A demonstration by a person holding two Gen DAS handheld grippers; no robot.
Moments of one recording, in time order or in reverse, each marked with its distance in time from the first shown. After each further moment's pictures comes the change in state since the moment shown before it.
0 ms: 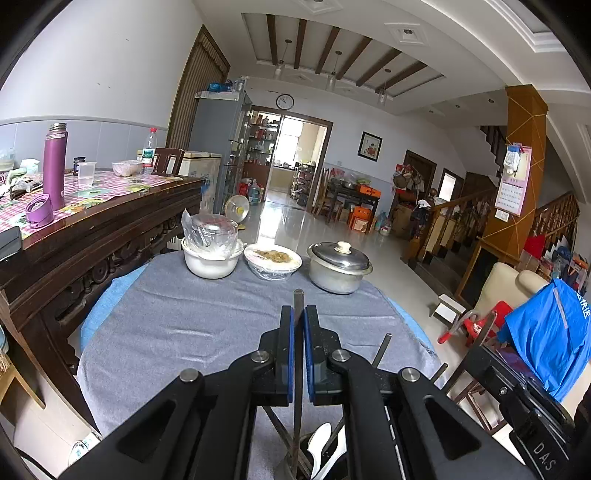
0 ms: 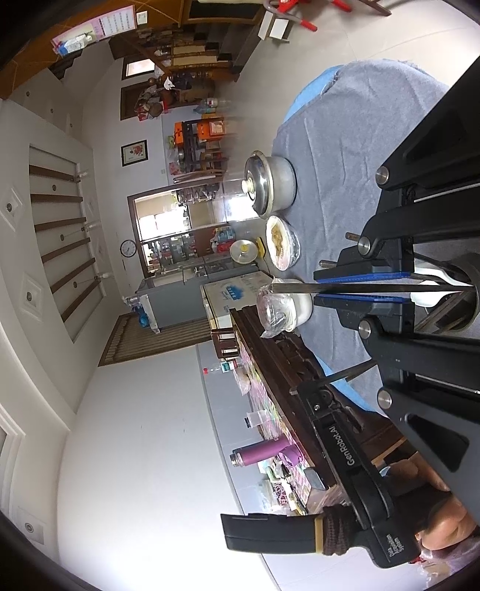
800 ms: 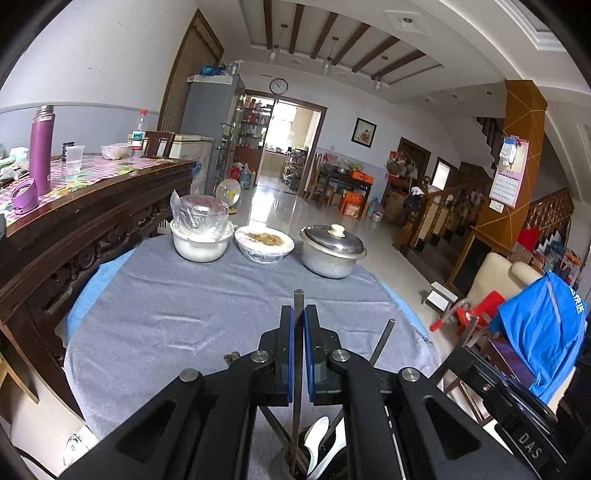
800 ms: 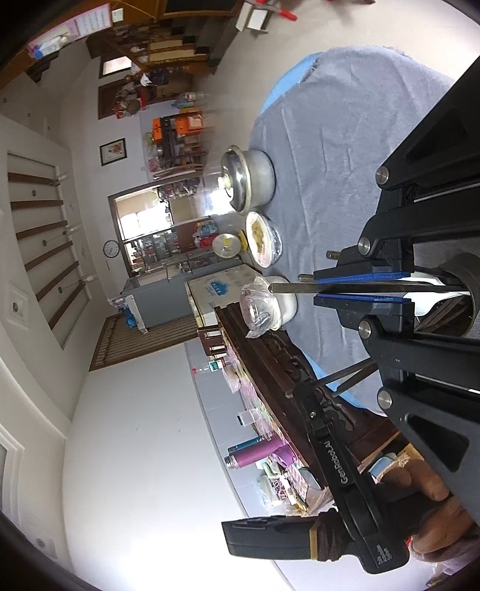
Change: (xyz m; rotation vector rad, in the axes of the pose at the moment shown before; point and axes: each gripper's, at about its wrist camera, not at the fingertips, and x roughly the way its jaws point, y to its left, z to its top) left arm 0.024 0.004 -0.005 0.002 0.072 -0.041; right arm 0.023 -0.029 -0.015 0.057 0.064 0.046
